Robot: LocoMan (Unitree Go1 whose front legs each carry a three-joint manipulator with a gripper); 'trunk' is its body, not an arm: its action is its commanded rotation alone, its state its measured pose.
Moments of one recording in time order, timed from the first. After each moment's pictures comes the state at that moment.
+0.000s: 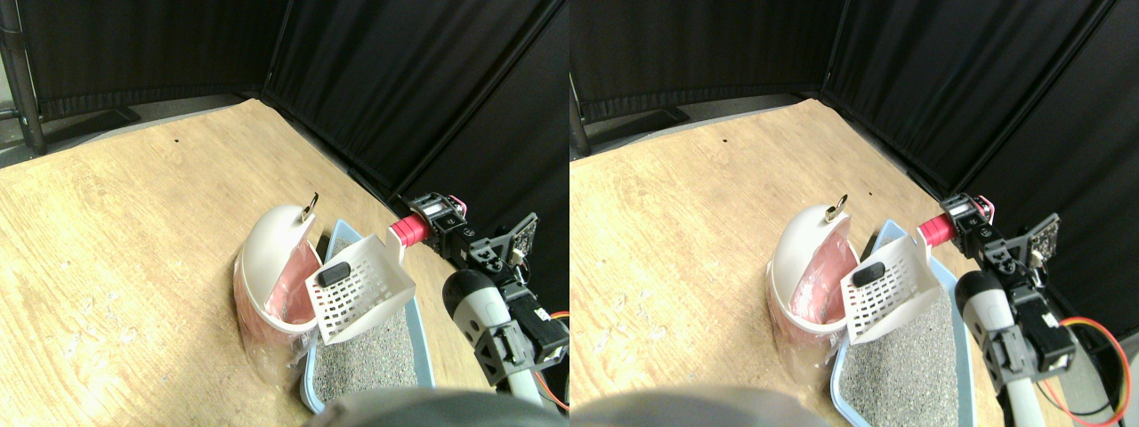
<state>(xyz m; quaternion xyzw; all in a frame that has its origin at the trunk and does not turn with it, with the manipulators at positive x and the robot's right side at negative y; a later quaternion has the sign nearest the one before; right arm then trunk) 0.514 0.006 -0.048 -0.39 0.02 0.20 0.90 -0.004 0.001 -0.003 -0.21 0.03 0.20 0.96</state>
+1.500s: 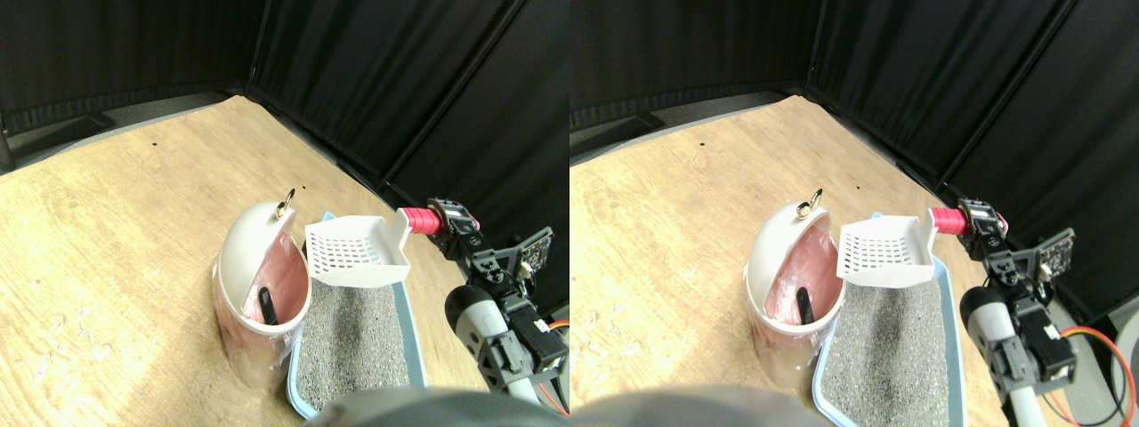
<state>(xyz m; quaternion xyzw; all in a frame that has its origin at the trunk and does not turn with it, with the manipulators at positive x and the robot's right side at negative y) 0.526 -0.058 -0.045 -0.17 0.02 0.08 0.98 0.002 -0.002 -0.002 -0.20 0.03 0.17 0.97</state>
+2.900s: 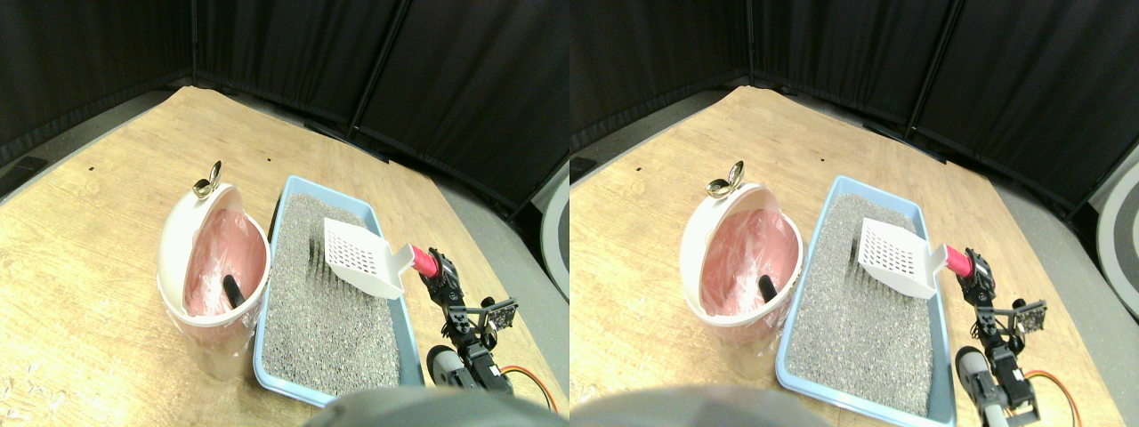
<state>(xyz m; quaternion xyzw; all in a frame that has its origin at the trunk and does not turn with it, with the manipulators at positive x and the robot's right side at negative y) 0.513 -0.207 -0.162 0.10 0.01 -0.07 0.99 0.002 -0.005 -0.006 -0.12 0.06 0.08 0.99</state>
